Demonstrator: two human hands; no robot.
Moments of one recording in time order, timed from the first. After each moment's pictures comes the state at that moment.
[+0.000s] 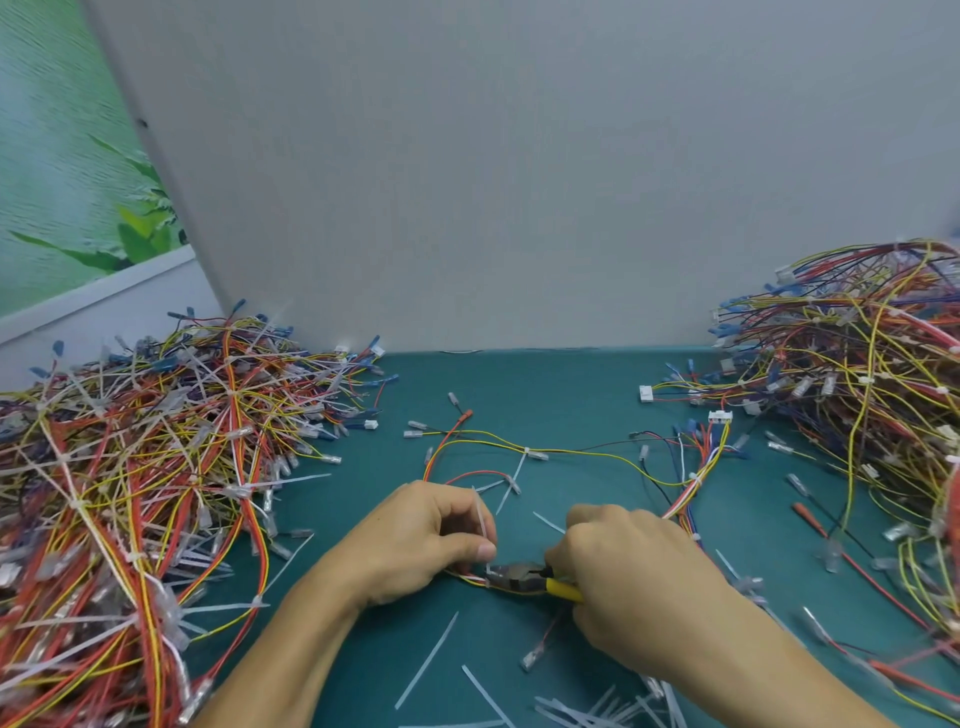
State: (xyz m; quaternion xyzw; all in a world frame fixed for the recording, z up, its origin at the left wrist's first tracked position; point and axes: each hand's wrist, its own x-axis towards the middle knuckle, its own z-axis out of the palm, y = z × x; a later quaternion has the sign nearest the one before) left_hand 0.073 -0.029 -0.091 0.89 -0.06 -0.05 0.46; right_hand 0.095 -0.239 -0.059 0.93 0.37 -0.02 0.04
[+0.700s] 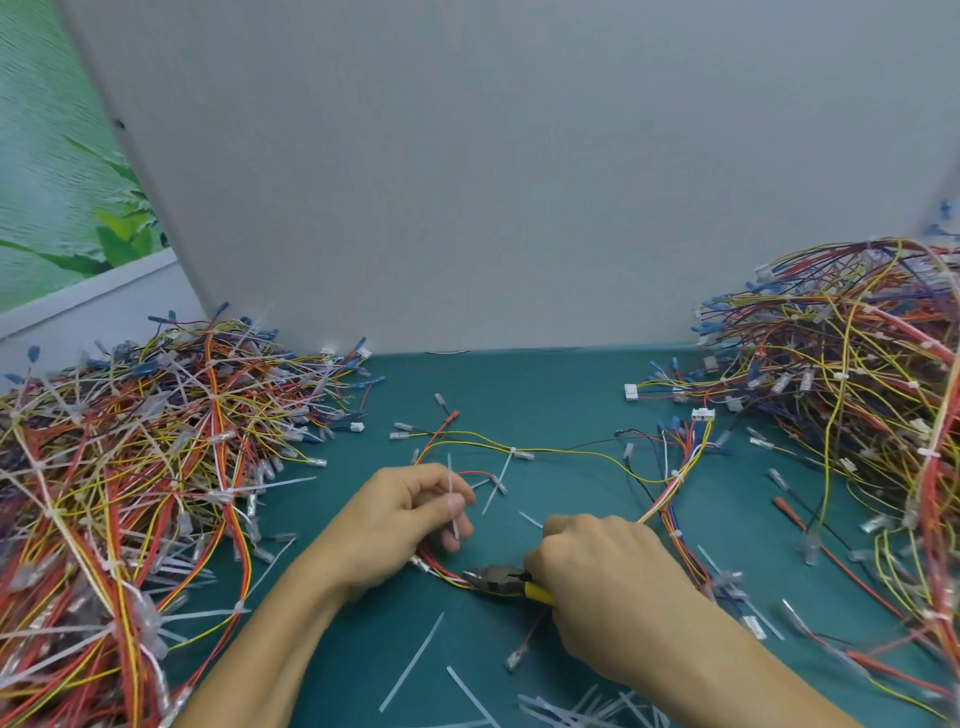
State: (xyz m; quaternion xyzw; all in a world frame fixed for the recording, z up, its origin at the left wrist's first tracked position) left_hand 0.076 -0.029 -0.090 0.83 0.01 0.00 0.56; right_hand 0.092 -0.237 -0.064 0.92 0.39 -0.02 0.04
